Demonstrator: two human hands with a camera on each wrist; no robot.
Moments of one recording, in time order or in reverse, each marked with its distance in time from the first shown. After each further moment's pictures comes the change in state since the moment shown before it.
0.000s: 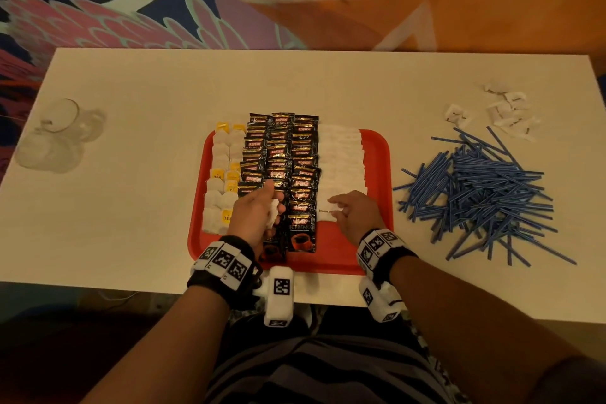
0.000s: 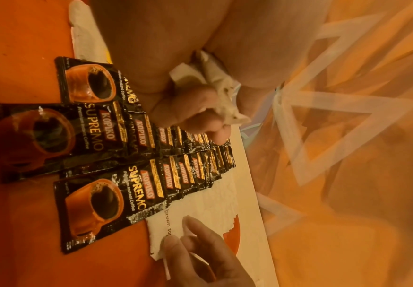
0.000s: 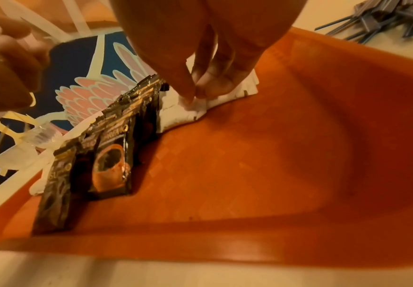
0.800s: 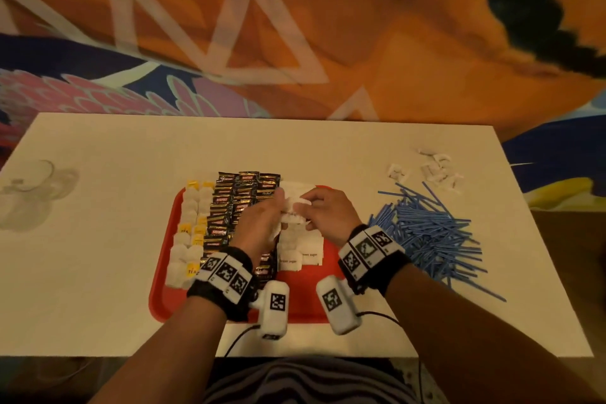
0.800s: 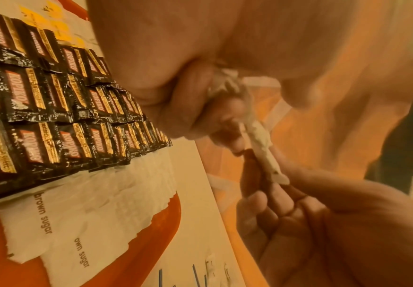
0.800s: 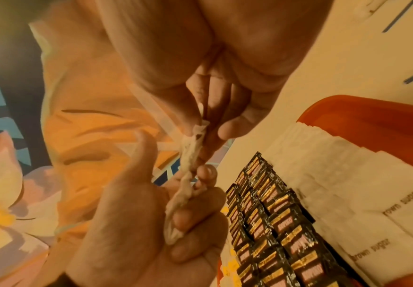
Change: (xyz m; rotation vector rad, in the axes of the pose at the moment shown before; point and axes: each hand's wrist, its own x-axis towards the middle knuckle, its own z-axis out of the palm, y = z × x) left_hand -0.037 0.072 0.072 0.027 -0.258 0.244; right_hand -0.009 -0.089 -0.134 0.610 -0.010 0.055
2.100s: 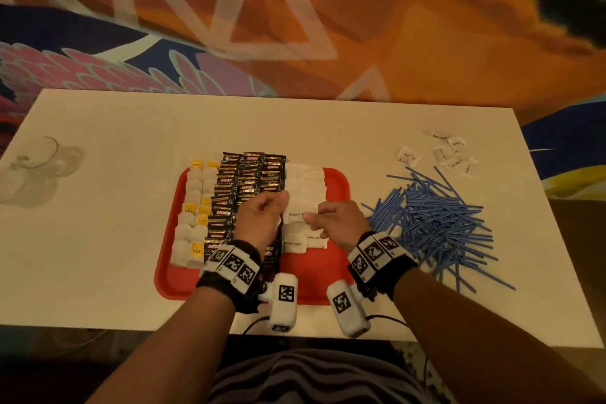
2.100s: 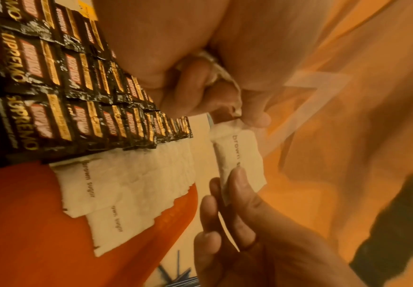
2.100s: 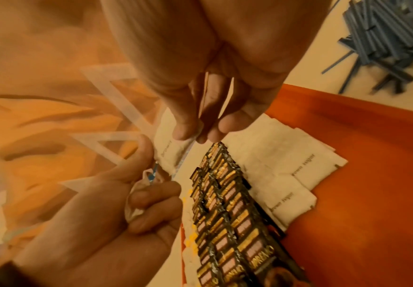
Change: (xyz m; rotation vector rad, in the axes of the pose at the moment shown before) left_hand 0.011 -0.041 -0.001 -0.020 0.222 0.053; right_hand -0.002 0.061 0.002 -0.010 0.013 0.109
